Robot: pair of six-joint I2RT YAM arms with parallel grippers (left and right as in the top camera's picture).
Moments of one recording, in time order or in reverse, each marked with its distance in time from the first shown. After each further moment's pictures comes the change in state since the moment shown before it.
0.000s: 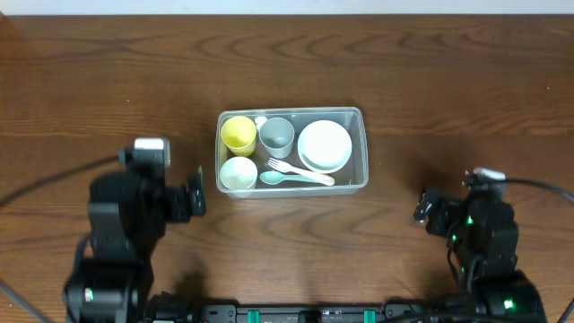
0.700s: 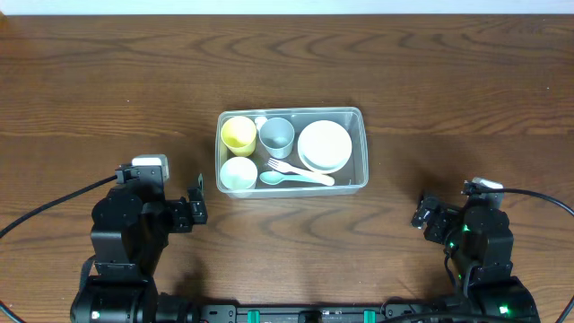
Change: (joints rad) left arm 0.000 -0.100 -0.096 0.062 0.000 -0.032; right arm 0.000 -0.044 -0.054 -0.005 -0.001 0.029
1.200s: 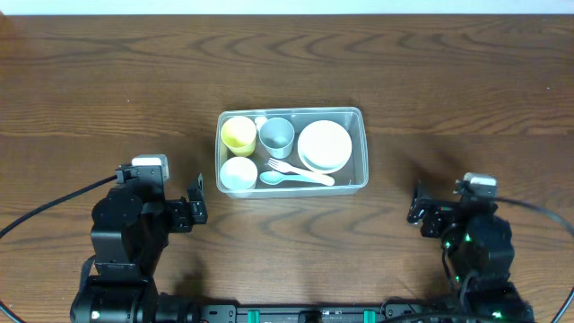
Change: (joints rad) left arm 0.000 0.000 0.000 0.001 0.000 0.000; right arm 0.000 -0.116 -0.132 0.263 -0.076 -0.185
